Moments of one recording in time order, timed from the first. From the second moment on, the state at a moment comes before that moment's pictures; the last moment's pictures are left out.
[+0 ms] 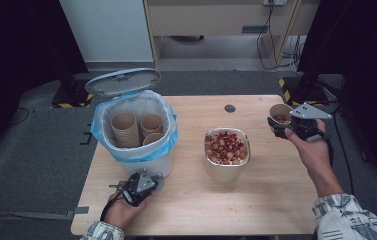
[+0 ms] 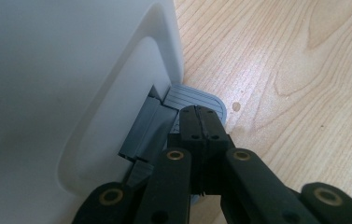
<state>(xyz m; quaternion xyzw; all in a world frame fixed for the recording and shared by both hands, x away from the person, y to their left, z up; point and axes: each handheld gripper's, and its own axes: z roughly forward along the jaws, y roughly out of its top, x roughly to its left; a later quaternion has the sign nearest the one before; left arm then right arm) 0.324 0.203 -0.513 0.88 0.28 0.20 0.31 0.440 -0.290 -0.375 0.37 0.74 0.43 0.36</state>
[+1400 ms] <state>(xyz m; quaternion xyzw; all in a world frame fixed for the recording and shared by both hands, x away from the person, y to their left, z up) 0.324 0.203 -0.513 0.88 0.28 0.20 0.31 0.459 -0.256 -0.331 0.31 0.76 0.43 0.37</state>
